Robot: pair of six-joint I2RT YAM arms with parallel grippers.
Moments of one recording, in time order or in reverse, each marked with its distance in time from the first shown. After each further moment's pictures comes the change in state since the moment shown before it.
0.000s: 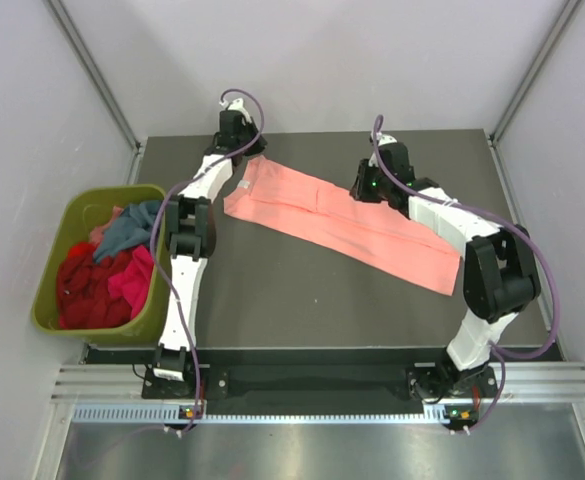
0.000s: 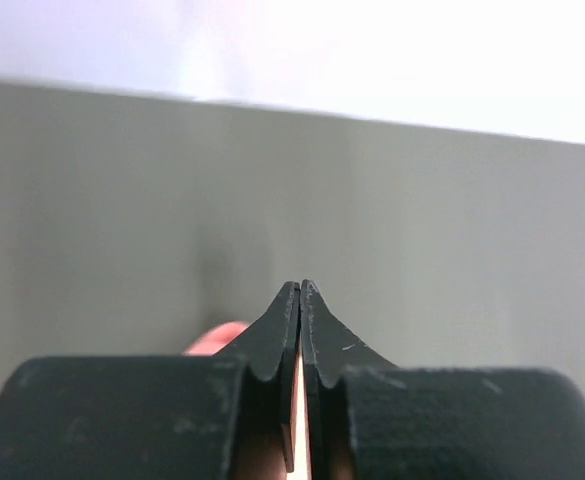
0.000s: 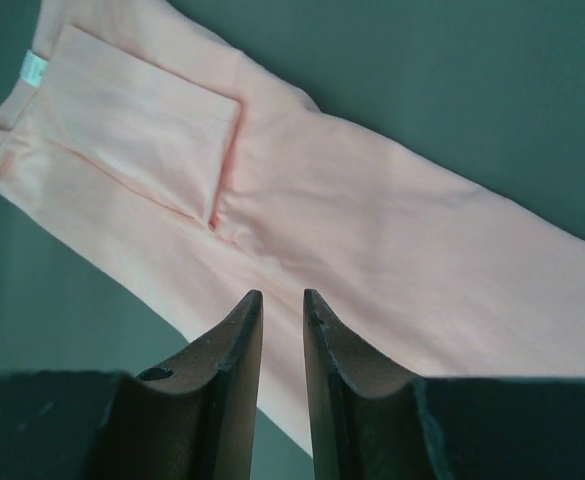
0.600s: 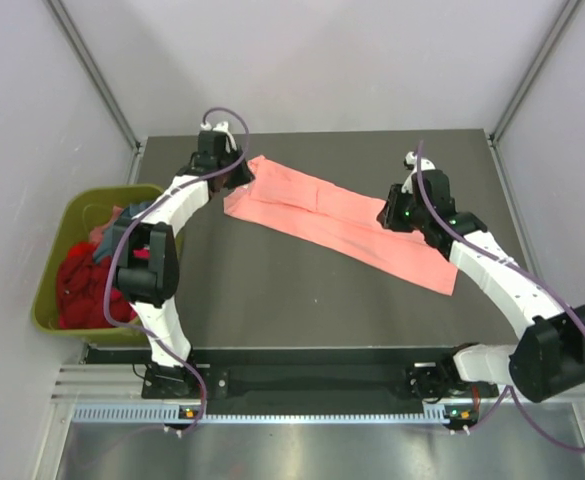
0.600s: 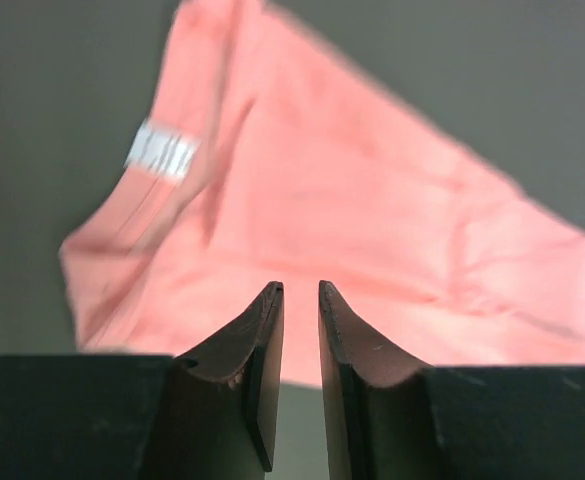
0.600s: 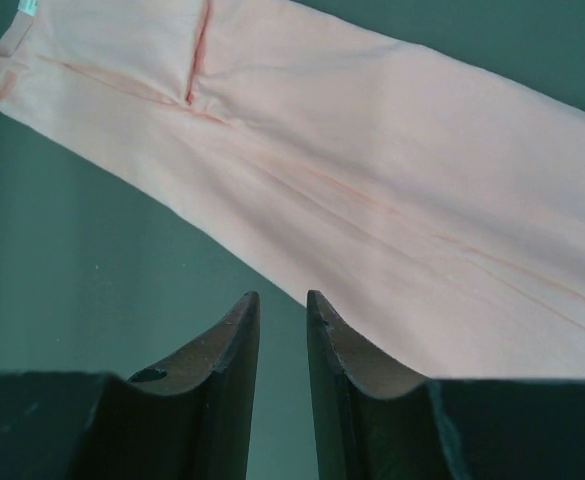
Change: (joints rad) left arm -0.029 -0.789 -0.883 -0.021 -0.002 0.006; right arm -0.028 -0.456 -0.282 -0.191 0.052 0.006
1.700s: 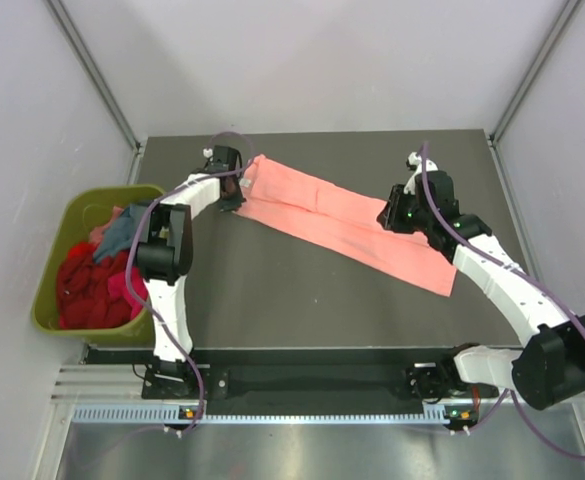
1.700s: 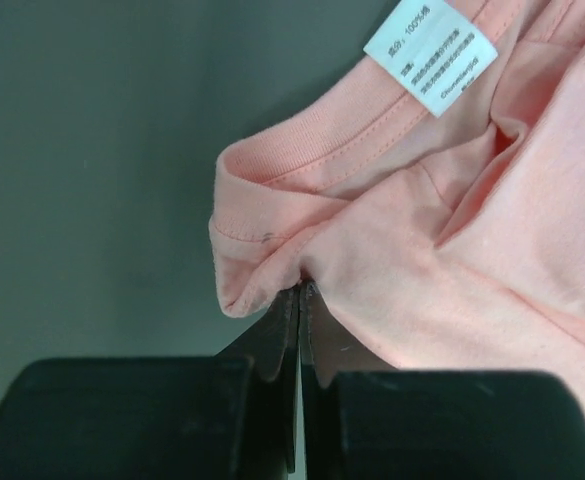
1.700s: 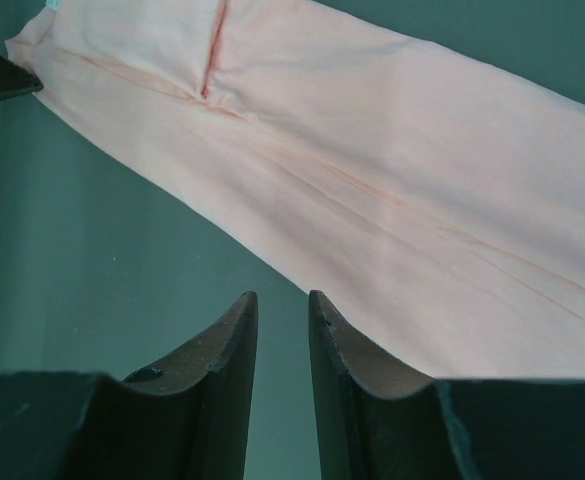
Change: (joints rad) left arm 0.008 0.225 0.050 -0.265 -0.317 -0.014; right arm 0.000 -0.064 -0.016 -0.028 -0.027 0.014
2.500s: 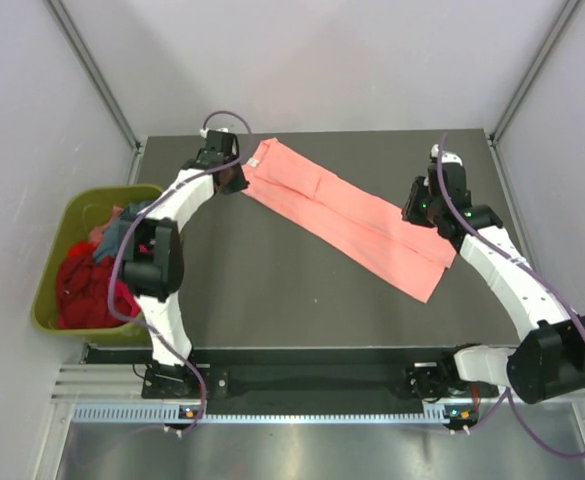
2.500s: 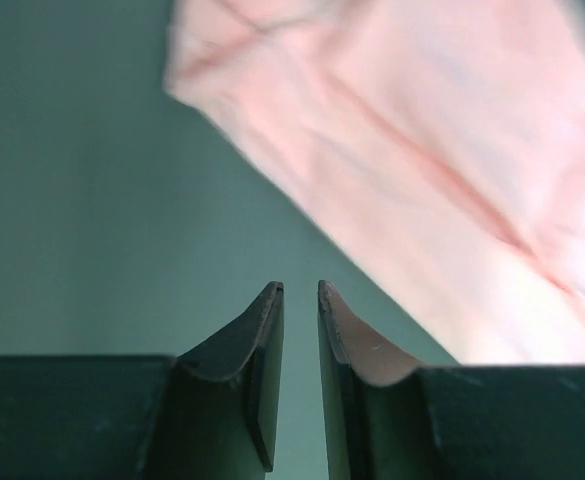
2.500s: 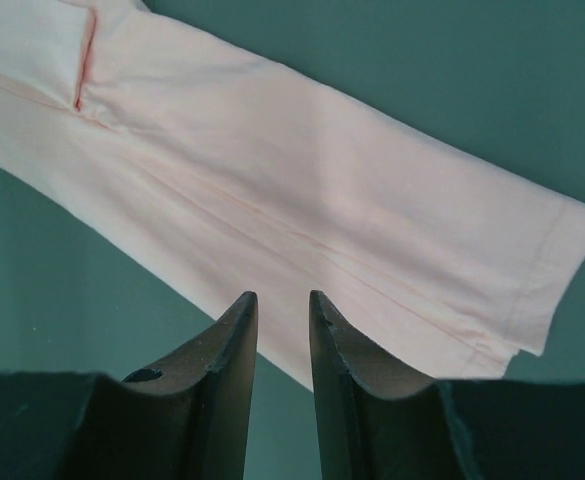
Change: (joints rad) left arm -0.024 -0.108 0.058 0.000 0.062 -0.006; right arm -0.087 0.037 0.068 -0.095 0.167 0.003
